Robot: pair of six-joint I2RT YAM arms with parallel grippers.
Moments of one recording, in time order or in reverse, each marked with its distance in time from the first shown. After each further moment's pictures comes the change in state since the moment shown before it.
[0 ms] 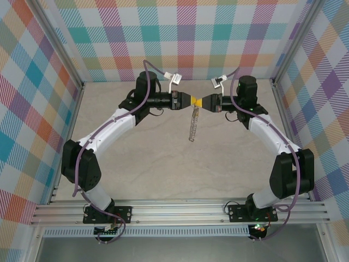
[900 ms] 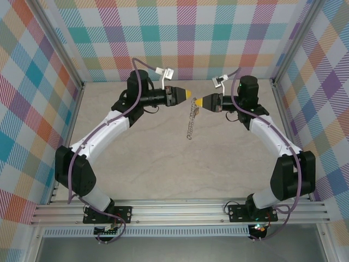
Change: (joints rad) left arm 0.035 -0.068 -0.037 0.060 -0.053 -0.038; right arm 0.000 -0.018 -0.007 0.007 0.016 0.003
